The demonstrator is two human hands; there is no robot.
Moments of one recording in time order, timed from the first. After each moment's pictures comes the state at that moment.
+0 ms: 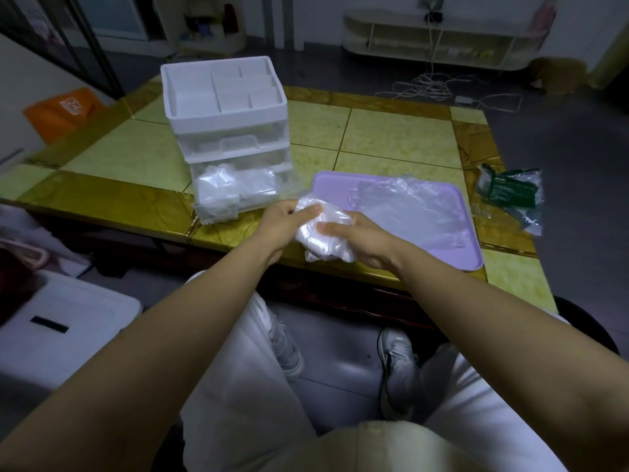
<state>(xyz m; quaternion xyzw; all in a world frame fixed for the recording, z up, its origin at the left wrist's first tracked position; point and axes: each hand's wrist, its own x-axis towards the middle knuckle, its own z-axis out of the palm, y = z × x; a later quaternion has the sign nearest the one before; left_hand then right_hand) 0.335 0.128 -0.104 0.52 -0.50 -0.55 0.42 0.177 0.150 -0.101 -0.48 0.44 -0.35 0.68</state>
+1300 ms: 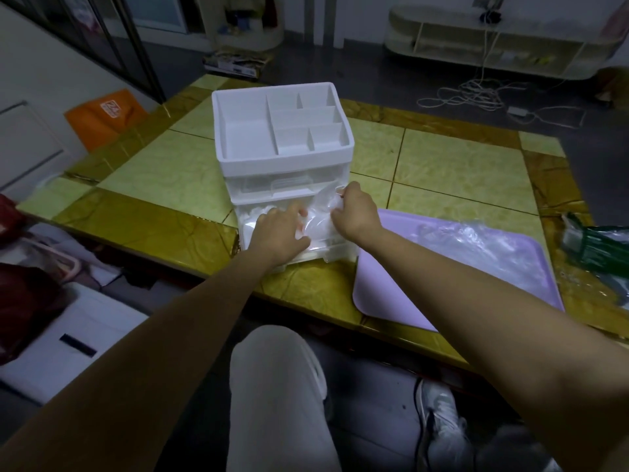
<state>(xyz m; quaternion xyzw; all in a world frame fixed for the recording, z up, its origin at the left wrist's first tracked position) 0.438 0.008 -0.104 0.63 -0.75 -0.15 0.15 0.287 -0.018 -0.080 -0.66 0.69 -0.21 0.22</state>
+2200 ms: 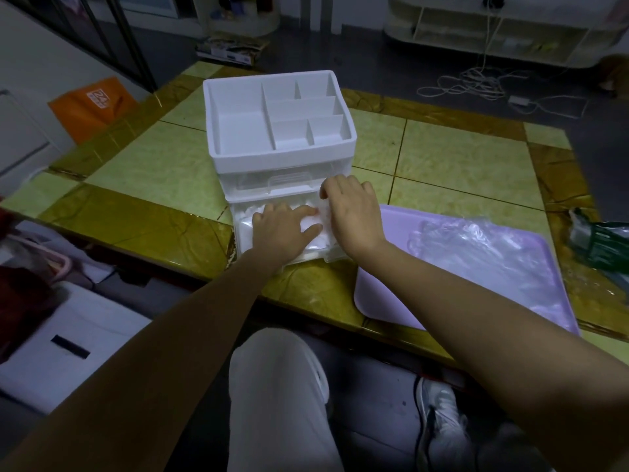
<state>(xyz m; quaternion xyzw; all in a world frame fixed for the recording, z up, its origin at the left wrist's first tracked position) 0.428 -0.006 -0.117 0.67 -0.73 -0.11 0.10 0.288 -0.018 -0.102 -0.79 0.54 -0.24 -0.11</state>
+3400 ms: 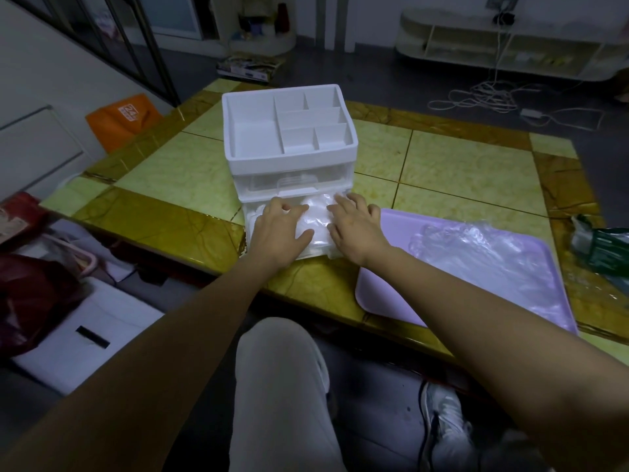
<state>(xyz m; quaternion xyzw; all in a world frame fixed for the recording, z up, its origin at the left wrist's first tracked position) 0.440 0.028 -0.102 0.65 -0.73 -0.10 0.18 0.271 0.006 -0.104 -0.83 0.55 -0.09 0.05</state>
